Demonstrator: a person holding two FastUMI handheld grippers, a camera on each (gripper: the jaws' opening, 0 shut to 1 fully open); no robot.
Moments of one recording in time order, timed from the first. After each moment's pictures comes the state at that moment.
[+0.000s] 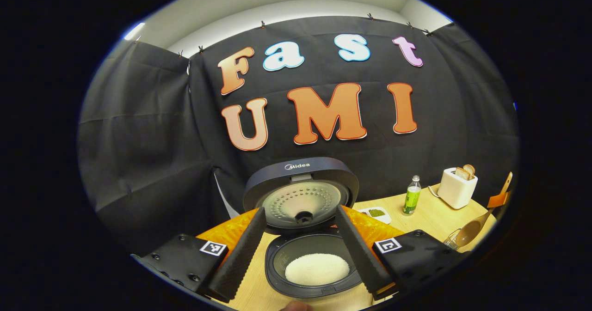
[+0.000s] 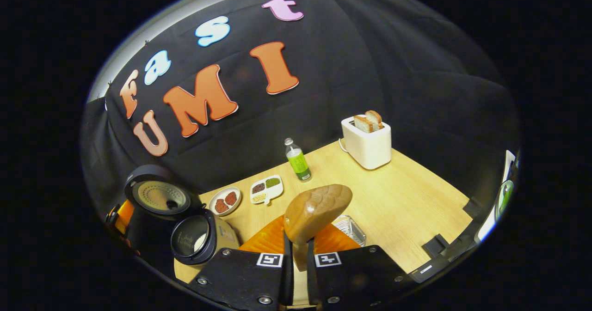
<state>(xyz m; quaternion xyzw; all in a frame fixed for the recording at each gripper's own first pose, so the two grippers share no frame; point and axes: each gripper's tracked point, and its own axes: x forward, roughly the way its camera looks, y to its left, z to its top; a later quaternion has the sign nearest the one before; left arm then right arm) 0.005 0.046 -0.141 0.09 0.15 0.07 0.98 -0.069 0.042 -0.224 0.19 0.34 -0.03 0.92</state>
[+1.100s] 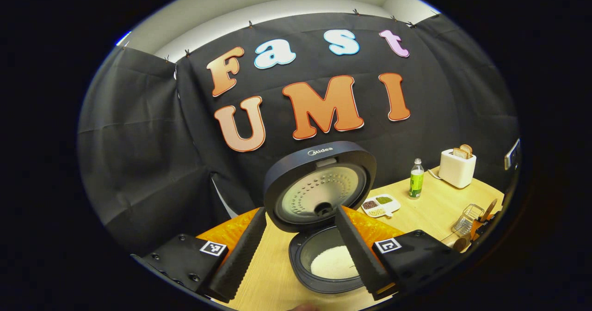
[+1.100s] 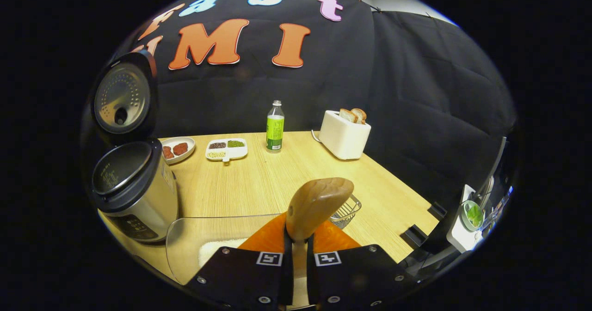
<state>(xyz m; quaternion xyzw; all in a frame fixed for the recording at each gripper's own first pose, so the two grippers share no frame) 0.001 0.099 -0.151 0.13 0.16 0.03 0.98 -0.122 0.085 -0.335 -0.04 0.33 -0.13 0.93</state>
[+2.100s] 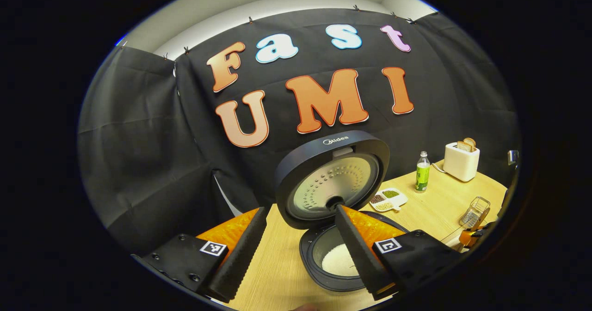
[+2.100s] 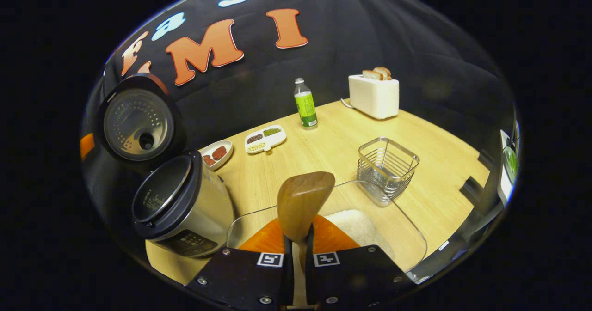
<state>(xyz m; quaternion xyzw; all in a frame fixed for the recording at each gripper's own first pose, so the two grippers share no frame) 0.007 0.120 -0.159 0.14 0.18 0.03 0.97 -0.138 0.166 -0.360 0.18 0.41 -0.06 0.89</state>
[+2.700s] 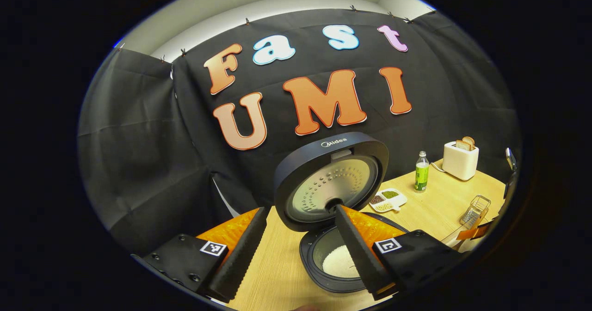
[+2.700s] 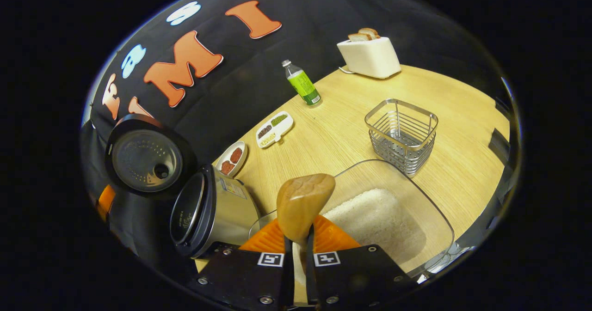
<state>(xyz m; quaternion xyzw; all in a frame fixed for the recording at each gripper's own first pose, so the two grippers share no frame) 0.014 0.116 -0.159 0.14 0.18 0.02 0.97 -0.132 0.173 -0.369 0.33 0.45 -0.03 0.83</state>
